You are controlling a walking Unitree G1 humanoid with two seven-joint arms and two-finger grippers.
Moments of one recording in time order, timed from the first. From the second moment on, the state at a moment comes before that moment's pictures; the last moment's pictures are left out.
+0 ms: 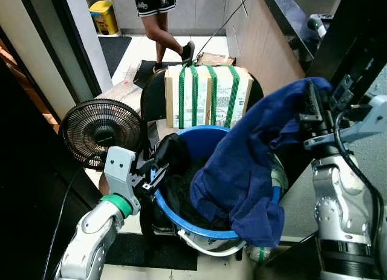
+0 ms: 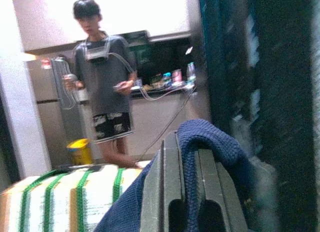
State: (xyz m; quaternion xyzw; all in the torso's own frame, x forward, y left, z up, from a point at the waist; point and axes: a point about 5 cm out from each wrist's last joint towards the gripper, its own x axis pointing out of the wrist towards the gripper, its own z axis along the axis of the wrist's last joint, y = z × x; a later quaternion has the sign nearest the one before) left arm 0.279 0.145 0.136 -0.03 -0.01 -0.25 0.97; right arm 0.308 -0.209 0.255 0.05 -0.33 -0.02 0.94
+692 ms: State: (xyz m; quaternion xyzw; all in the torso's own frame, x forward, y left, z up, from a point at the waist) left arm 0.280 0.150 0.138 -0.01 -0.01 -0.25 0.97; right arm 0.298 -0.079 0.206 0.17 -0.23 0.26 0.92
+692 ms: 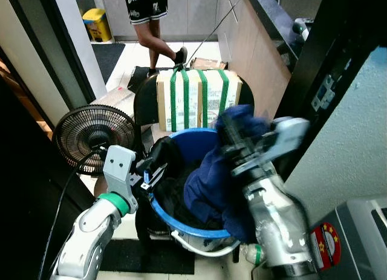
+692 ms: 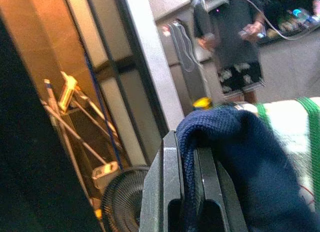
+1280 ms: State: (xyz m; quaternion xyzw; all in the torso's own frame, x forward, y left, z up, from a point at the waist) left arm 0.281 0.151 0.137 -0.01 -0.02 -0.24 0.97; right arm 0.331 -0.109 0.321 0.20 -0.39 0.22 0.87
